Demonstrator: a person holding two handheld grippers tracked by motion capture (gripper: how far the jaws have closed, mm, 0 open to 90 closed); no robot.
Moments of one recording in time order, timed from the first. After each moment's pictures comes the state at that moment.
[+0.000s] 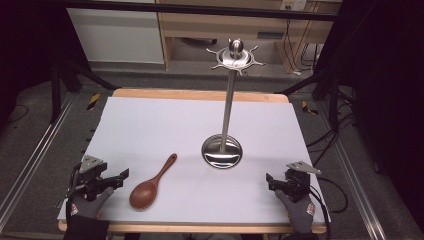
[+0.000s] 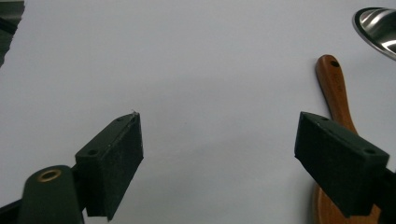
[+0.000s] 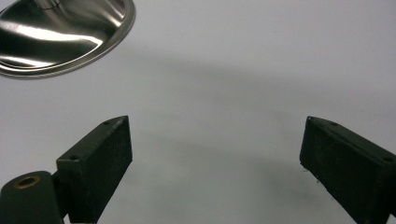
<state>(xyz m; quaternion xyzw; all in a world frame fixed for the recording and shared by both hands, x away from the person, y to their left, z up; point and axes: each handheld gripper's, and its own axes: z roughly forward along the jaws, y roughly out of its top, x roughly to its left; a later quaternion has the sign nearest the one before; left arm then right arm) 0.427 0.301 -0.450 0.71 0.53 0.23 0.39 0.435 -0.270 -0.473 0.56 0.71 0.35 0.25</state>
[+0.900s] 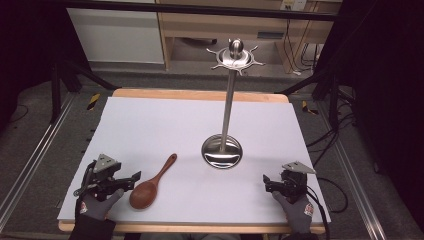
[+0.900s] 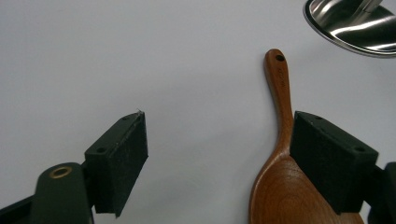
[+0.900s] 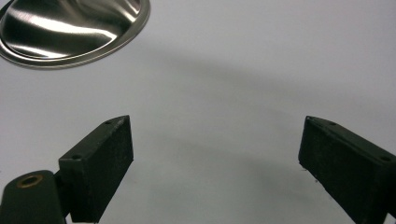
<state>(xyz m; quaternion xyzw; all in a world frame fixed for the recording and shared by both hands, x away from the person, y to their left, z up) 0.427 0.267 -0.440 0.75 0.49 0.21 0.39 0.433 -0.259 -0.469 0.55 0.72 0.33 0.26</state>
